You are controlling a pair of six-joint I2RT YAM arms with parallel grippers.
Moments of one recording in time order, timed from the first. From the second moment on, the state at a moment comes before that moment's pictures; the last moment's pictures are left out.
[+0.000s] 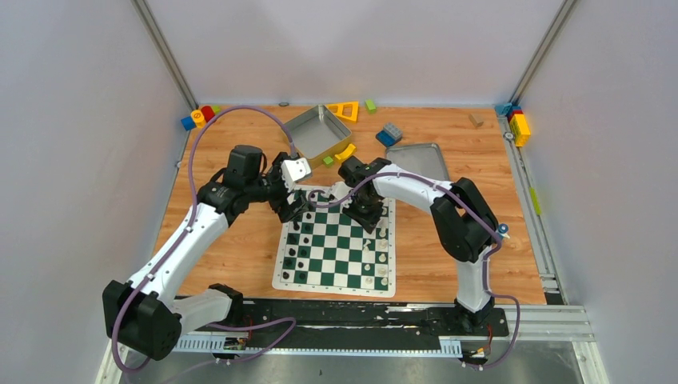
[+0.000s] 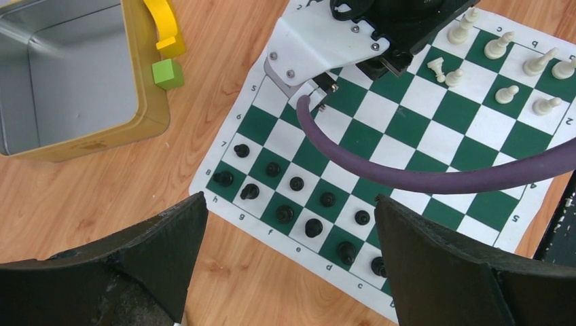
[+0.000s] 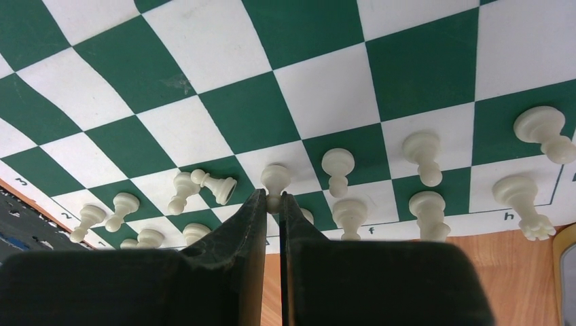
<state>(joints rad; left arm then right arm) -0.37 1.12 0.97 -0.54 0.55 0.60 0.75 1.97 1.45 -0.95 -0.15 -0.39</state>
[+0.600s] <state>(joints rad) -0.37 1.11 0.97 -0.56 0.54 0.61 0.75 1.98 1.47 -0.95 -0.13 -0.38</state>
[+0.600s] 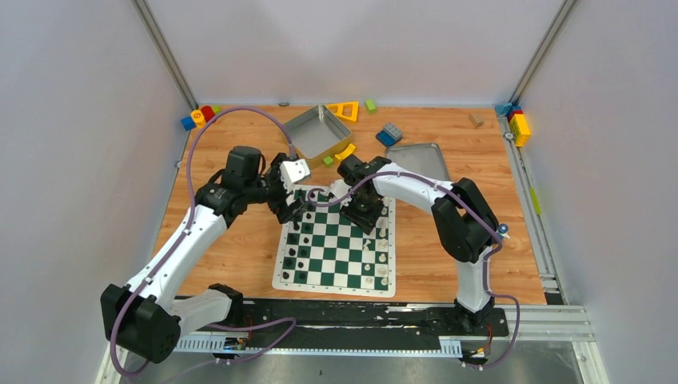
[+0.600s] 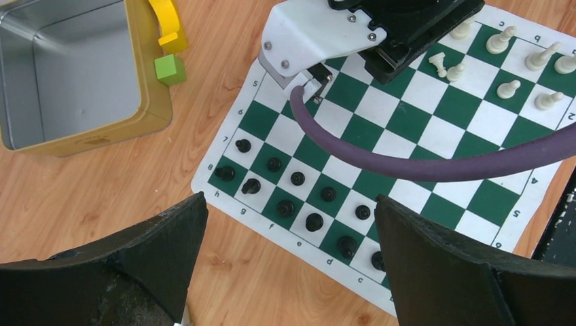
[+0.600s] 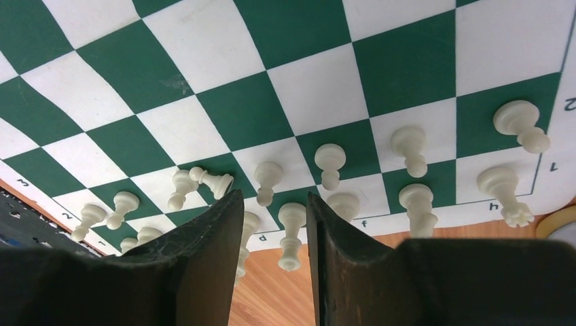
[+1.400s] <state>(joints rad) -0.31 1.07 0.97 -0.60 0.53 0.62 0.75 1.83 1.33 -0.93 -0.20 -0.37</state>
